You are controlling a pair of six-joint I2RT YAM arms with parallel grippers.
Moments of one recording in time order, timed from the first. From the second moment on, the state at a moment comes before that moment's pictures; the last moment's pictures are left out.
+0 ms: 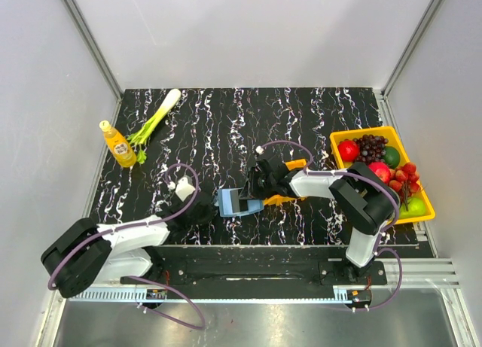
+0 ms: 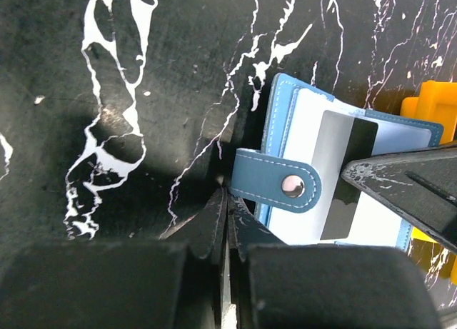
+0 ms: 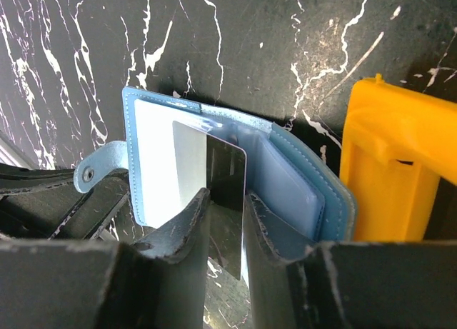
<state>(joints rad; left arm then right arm) -0.80 1.14 0.28 0.06 -0.36 -1.22 0.74 1.81 0.91 0.07 -0.26 0.80</state>
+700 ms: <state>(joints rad) -0.80 0.99 0.11 0.25 -0.33 -1.19 0.74 1.81 0.93 0.05 -0.26 0.78</state>
